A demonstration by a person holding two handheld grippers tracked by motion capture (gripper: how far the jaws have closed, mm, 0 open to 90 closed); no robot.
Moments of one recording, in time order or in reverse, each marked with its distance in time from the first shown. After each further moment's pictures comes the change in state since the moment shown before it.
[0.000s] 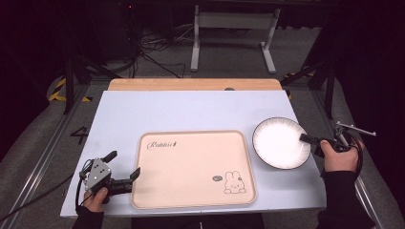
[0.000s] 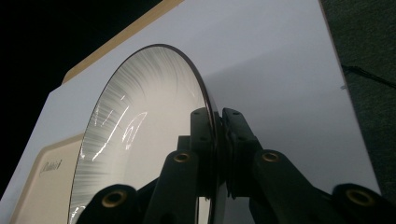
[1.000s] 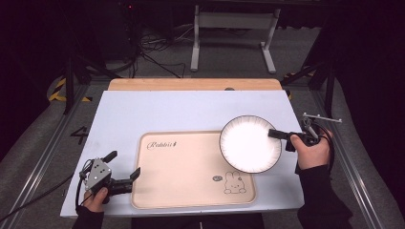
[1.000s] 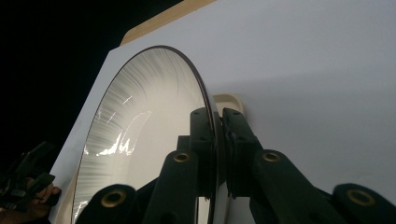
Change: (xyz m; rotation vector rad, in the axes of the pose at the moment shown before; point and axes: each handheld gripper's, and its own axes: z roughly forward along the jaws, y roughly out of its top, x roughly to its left) left arm 0.000 0.000 0.000 0.003 -0.002 0.002; right arm 0.099 -0.011 0.035 0.113 0.167 -0.123
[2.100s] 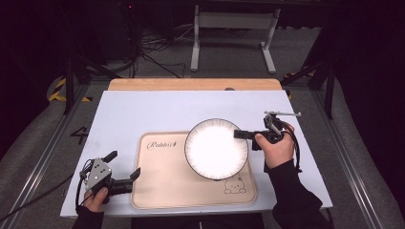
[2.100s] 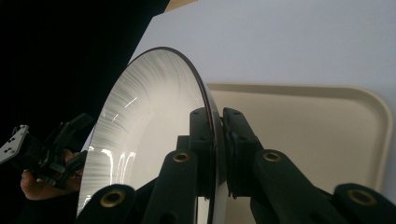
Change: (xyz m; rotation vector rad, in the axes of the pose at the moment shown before) left arm 0.000 0.000 0.000 0.003 0.000 0.004; right arm 0.066 -0.009 0.067 0.104 0.126 -0.080
